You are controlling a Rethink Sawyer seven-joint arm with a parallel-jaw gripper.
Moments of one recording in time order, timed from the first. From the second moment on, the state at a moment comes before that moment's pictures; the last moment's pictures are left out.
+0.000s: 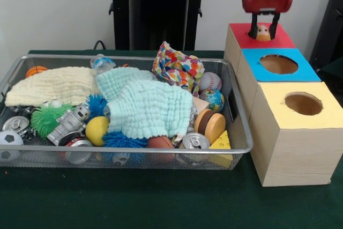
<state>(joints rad) 0.09 -0.84 0.00 2.14 0.16 0.27 1.69</state>
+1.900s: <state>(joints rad) -0.33 -0.75 0.05 2.20 -0.25 0.02 1.69</state>
